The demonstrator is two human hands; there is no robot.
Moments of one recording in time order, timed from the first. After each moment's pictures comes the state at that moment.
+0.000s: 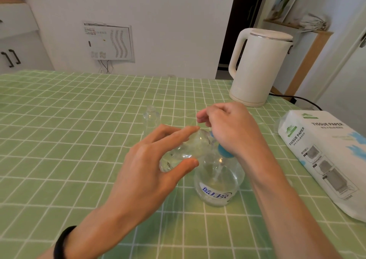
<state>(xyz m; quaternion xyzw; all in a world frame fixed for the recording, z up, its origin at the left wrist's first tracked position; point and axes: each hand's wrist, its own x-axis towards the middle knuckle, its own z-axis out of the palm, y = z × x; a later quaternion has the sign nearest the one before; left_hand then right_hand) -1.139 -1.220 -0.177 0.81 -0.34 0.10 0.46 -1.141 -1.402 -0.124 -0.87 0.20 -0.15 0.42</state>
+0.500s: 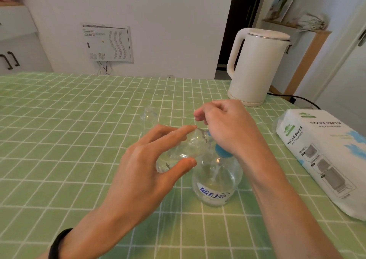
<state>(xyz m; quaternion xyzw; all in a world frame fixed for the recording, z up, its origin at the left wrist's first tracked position) -1.142 -1.220 -0.176 0.81 -0.34 0.10 0.47 -1.144 -1.403 -0.123 -0.88 0.17 -0.17 0.41</state>
